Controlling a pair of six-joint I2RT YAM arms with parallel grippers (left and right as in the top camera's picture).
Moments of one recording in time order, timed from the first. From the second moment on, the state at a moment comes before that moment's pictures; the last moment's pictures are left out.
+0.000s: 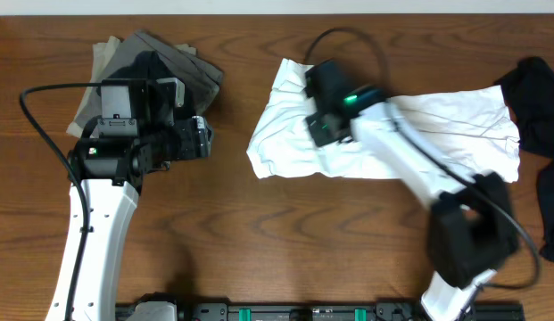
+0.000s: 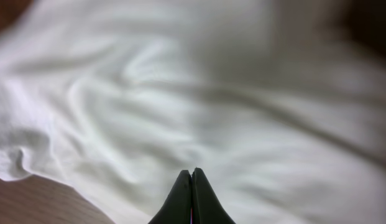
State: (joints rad) left arm -0.02 1.29 1.20 -0.90 0.30 -0.13; right arm 0.47 1.88 1.49 -0.81 0.02 0.13
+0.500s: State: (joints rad) left arm -0.02 1.29 1.20 -0.91 0.30 -0.13; right arm 0.58 2.02 1.50 -0.62 -0.30 0.07
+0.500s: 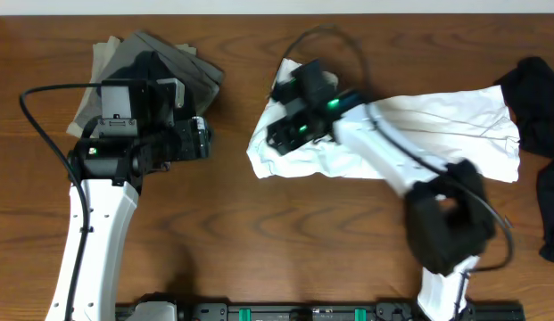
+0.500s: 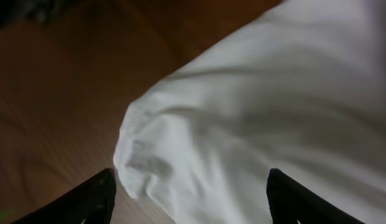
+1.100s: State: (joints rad) left arm -0.02 1.29 1.20 -0.92 0.30 -0.13; right arm 0.59 2.07 1.50 -0.70 0.04 0.21
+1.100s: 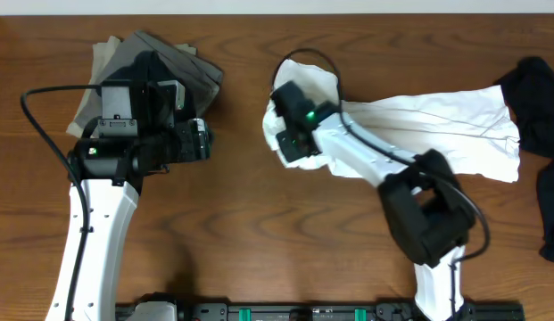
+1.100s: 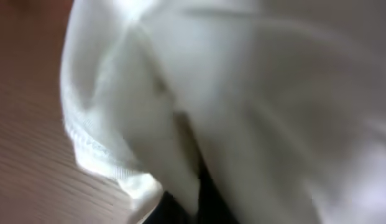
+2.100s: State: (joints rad) left arm -0.02 1.29 1.20 -0.91 0.30 -0.13; right arm 0.65 1.92 1.50 -0.74 -0.21 -0.05
